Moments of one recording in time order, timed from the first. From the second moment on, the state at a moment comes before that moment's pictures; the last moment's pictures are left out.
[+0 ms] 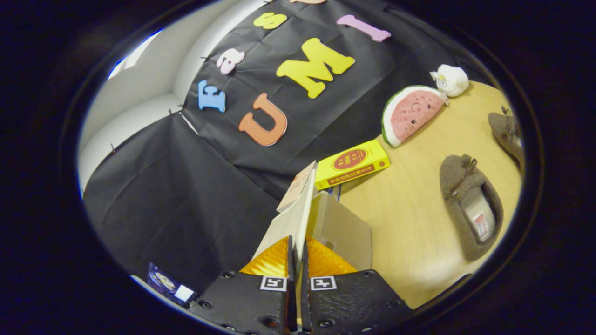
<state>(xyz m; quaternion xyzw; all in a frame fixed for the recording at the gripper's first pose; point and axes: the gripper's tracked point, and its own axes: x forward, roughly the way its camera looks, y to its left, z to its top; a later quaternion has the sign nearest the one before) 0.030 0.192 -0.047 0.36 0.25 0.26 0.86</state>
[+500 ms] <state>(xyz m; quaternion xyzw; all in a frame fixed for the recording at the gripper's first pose) 0.022 0.255 0.070 0.27 0.22 0.30 0.89</state>
